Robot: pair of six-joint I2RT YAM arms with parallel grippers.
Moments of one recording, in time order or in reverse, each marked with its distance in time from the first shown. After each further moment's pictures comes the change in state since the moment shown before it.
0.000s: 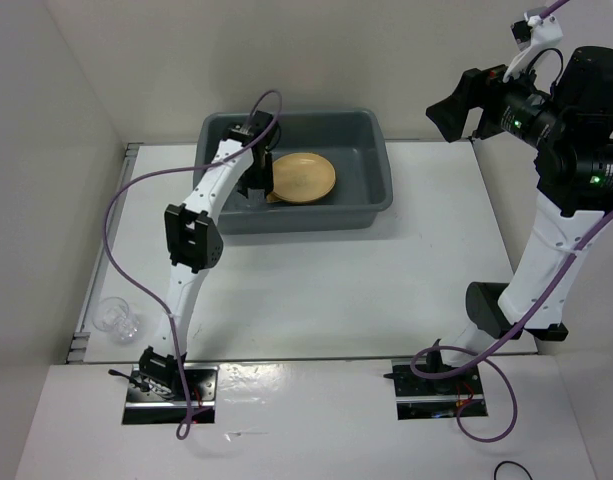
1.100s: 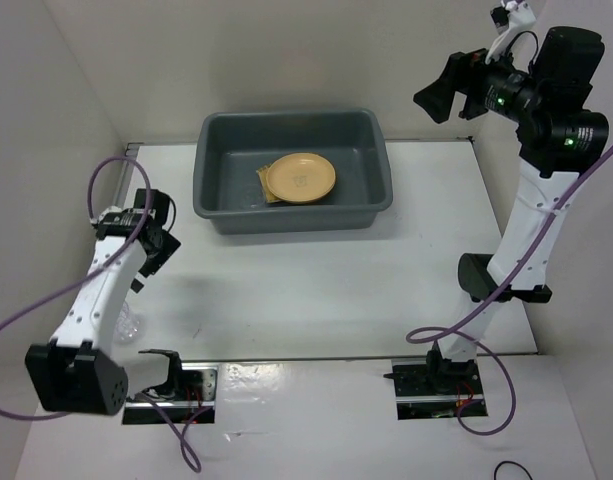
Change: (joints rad) left arm 0.304 -1.349 -1.442 0.166 -0.339 -0.579; right arm 0.000 0.209 0.175 0.000 -0.083 0.004
